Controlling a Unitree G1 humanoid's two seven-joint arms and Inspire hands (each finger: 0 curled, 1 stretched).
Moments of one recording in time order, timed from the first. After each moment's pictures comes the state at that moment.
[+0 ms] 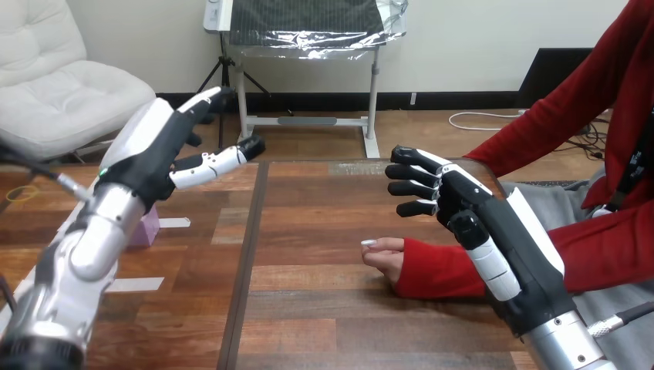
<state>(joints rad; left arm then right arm) -0.49 0.48 -0.04 0.59 0.48 -0.34 -0.09 0.16 -0.24 0.03 -0.14 0.07 -0.36 0.31</state>
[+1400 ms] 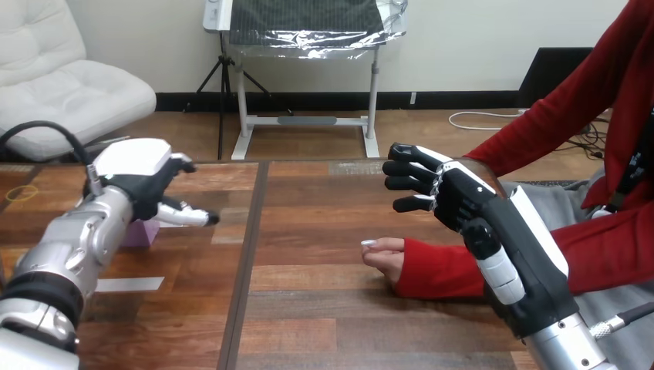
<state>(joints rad) -0.81 0.54 -0.39 1.17 0.83 -0.21 0.04 0.16 -0.24 0.03 -0.11 0.11 -0.45 0.34</state>
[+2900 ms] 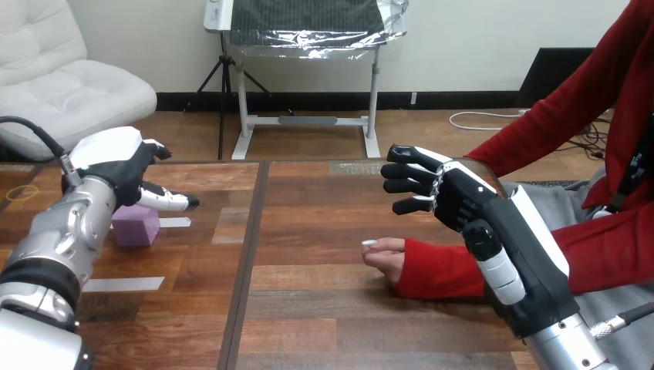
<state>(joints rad) -0.87 0.54 -0.38 1.27 0.69 -0.16 0.06 0.16 -0.24 0.03 -0.11 0.11 -0.45 0.34</state>
